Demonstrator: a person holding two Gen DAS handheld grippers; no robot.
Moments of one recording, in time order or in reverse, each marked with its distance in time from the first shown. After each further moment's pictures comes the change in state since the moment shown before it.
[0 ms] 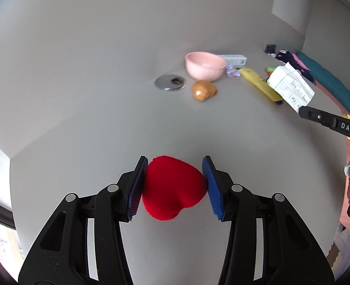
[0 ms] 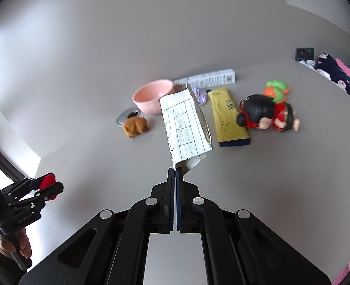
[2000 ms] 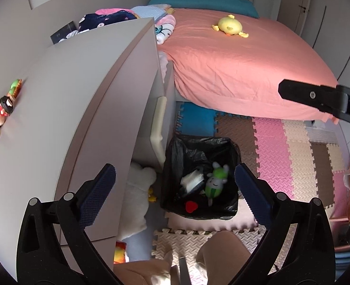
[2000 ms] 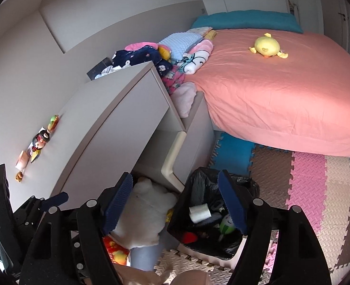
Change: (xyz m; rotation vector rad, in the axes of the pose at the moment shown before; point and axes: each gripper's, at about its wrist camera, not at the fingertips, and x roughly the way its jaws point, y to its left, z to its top) left arm 0.023 -0.474 -0.108 0.653 0.128 -0.403; right arm -0.284 -0.290 -0.244 0.641 -0.200 -0.492
